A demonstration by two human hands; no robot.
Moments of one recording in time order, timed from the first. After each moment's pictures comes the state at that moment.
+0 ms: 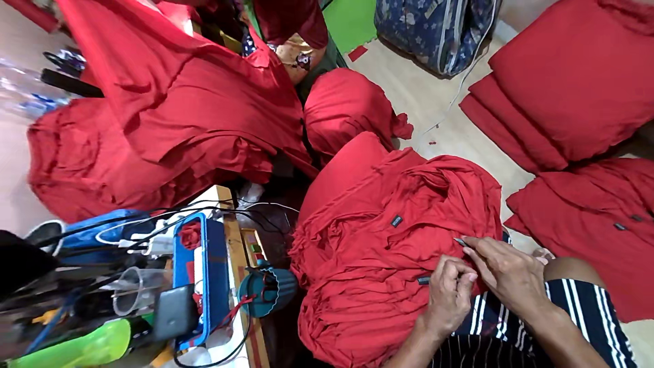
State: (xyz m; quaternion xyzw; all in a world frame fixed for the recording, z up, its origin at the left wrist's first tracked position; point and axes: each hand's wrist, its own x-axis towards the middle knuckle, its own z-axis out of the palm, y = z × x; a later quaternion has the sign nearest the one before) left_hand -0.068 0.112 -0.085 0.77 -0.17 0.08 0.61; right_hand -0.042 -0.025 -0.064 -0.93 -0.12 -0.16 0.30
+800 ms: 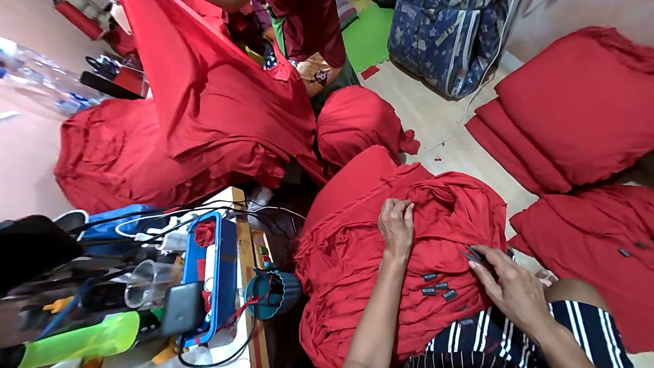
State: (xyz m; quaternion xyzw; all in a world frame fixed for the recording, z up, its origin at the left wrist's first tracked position) left_hand 0.076 0.173 -0.084 0.90 -0.04 0.24 0.36; right_hand -0.041 -0.027 -0.067 -0.93 -0.07 -0.07 0.34
